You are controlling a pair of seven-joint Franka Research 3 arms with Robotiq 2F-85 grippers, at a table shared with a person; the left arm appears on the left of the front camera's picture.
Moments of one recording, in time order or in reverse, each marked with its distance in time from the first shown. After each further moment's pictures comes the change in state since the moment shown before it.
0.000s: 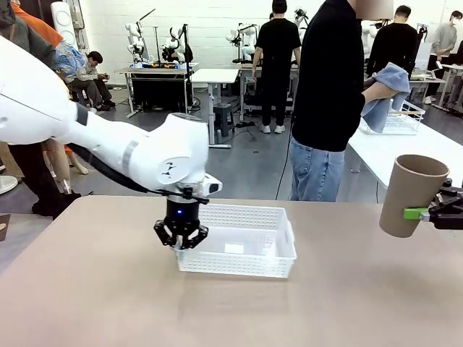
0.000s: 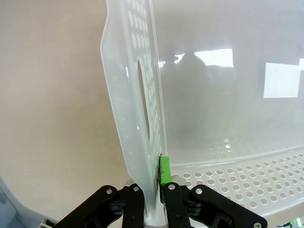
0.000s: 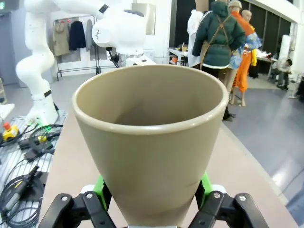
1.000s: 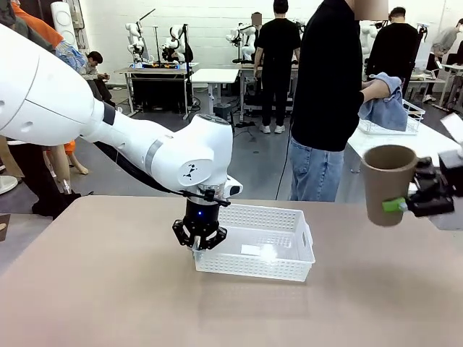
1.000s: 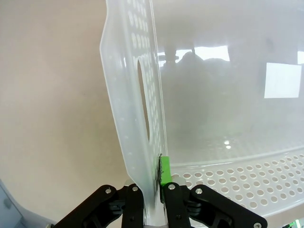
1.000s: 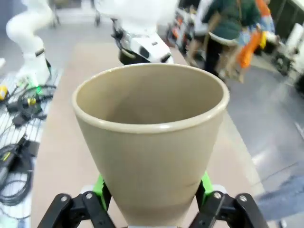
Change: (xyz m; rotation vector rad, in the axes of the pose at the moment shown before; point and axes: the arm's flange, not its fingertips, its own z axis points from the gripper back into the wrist) left arm -0.001 -0.032 0.007 0.012 -0.023 -0.029; right arm 0.100 0.023 -0.052 -0.042 0.323 0.180
